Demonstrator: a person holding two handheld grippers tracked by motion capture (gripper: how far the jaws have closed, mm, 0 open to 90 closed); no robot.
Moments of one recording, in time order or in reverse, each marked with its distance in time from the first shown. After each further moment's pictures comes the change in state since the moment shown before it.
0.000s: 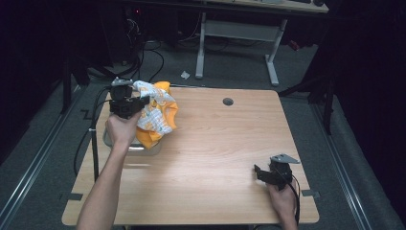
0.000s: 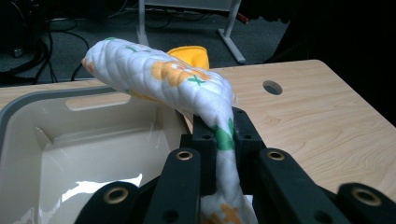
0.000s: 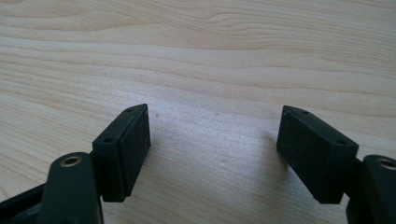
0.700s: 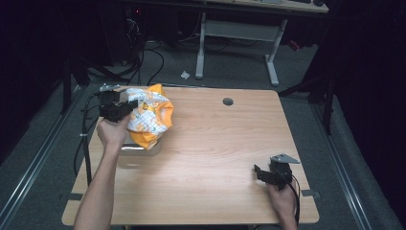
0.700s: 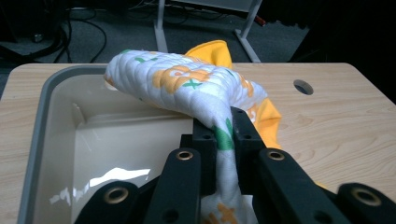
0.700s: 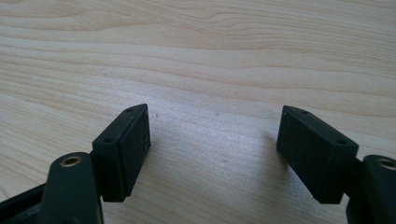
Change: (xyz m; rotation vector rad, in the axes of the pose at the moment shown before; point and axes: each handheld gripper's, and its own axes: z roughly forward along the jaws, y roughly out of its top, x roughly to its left) left arm 0.046 -0.024 0.007 0.008 0.056 -0.060; right arm 0.000 0.000 0.000 -0.001 0.000 -0.003
